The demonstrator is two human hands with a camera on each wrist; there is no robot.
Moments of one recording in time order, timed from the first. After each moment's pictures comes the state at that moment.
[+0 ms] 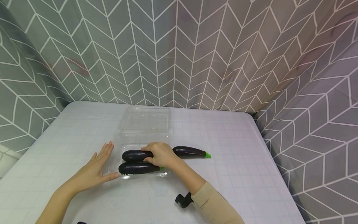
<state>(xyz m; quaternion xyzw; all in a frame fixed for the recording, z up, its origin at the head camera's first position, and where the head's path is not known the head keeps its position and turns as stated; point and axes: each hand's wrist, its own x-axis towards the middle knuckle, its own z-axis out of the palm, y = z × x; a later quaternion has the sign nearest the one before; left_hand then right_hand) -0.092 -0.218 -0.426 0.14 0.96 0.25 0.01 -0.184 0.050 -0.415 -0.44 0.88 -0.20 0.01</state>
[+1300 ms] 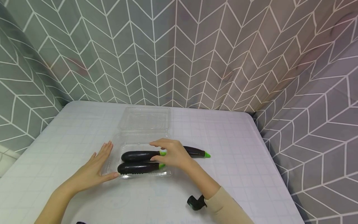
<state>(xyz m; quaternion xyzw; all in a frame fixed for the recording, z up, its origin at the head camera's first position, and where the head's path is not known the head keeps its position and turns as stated) -0.092 -0.218 -0.426 0.14 0.96 0.25 0.01 -0.177 0.098 -0.405 -0.46 0.79 -0.40 -0.08</state>
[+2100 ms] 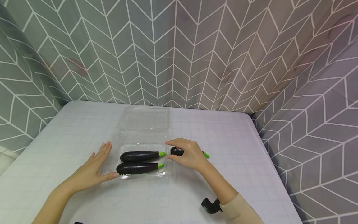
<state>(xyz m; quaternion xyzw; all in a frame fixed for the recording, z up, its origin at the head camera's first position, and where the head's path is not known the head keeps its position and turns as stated) -0.091 -0.218 -0.425 0.14 0.96 0.25 0.01 -0.175 0.148 -0.398 -0.45 0.79 -0.39 -0.15</state>
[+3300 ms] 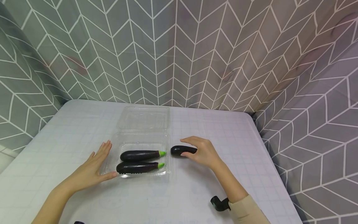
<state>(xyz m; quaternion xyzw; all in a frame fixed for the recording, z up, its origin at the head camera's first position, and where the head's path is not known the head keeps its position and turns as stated) -0.092 -0.218 -0.426 0.14 0.96 0.25 0.01 -0.189 0.193 -0.410 -0.42 0.83 -0.33 -0.18</state>
